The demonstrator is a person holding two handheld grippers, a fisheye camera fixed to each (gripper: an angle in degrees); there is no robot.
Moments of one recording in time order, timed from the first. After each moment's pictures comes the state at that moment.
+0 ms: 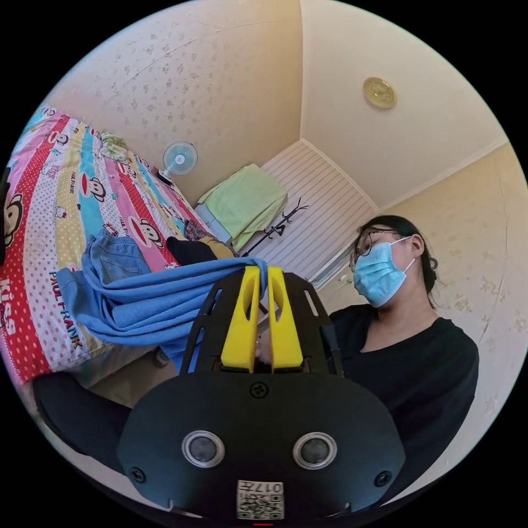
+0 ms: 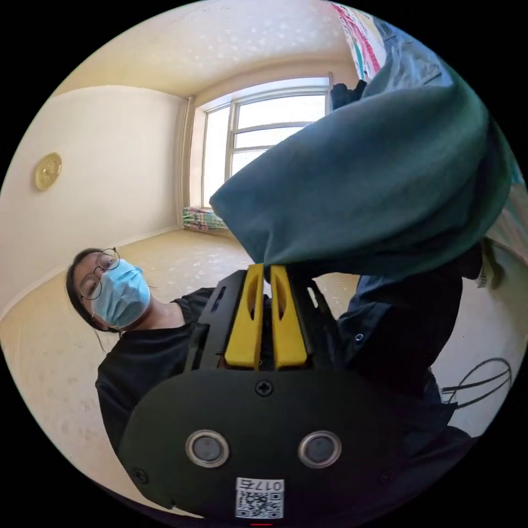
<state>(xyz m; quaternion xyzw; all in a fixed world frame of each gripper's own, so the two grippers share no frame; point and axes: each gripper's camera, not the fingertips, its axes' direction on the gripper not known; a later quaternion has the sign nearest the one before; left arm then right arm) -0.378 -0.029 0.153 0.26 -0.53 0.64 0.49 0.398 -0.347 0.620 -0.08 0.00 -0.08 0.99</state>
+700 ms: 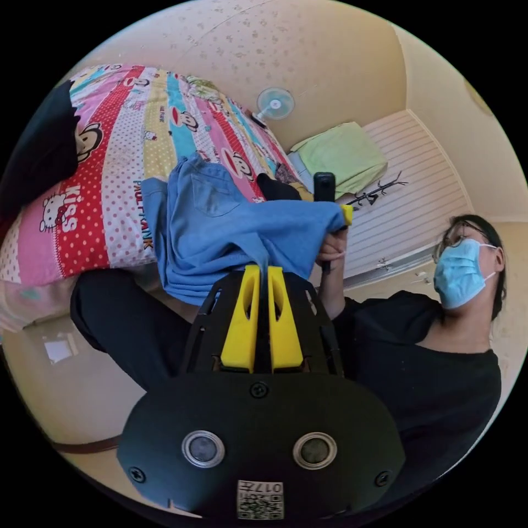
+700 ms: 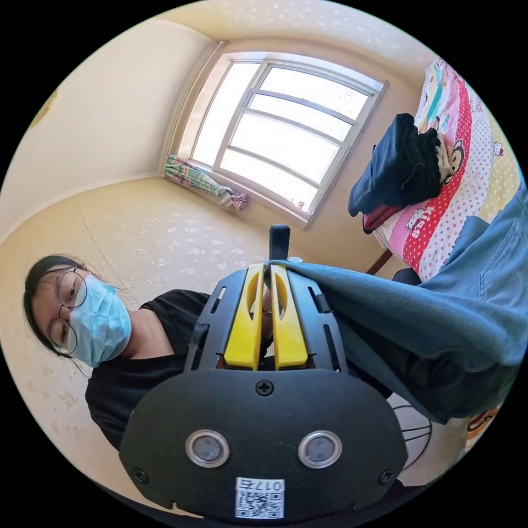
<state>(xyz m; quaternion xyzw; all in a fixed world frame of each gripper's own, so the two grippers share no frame) -0.344 -0.012 0.102 0.40 -0.67 0.40 0.49 0.299 -0.422 0.677 -0.18 0.11 -0.20 0.96</state>
